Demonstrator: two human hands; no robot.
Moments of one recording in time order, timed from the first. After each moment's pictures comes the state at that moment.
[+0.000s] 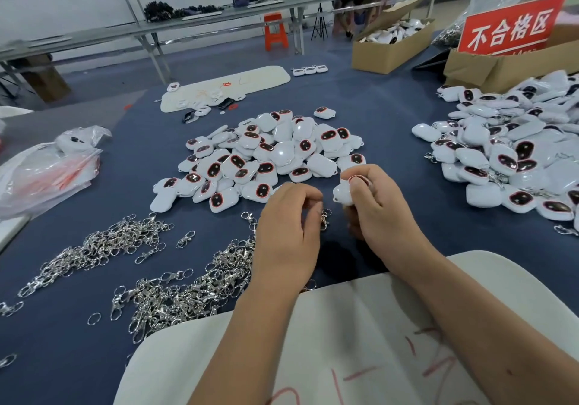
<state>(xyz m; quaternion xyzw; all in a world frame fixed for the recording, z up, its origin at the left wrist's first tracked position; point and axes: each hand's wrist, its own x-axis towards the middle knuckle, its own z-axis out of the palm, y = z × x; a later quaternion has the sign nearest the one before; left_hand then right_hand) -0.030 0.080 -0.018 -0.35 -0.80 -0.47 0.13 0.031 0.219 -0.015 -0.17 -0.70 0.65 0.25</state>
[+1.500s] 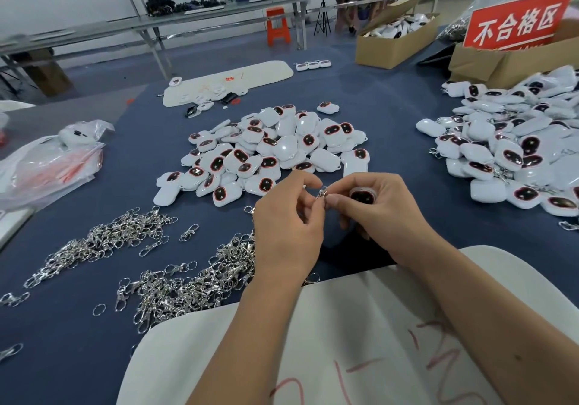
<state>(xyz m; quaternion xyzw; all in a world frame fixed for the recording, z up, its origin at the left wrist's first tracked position) -0.029 0.082 -0.014 -0.30 -0.79 -0.51 0.15 0.040 0.227 -0.011 -0.09 -0.76 0.62 0.19</state>
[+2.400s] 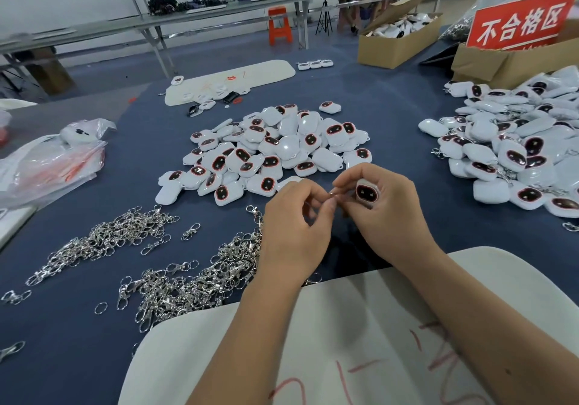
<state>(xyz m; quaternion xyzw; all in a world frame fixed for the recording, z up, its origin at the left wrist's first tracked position) -0.027 0.083 -0.015 -0.31 -0.80 -0.50 0.08 0.038 0.220 -0.016 -0.07 -0.79 0.51 0.33</state>
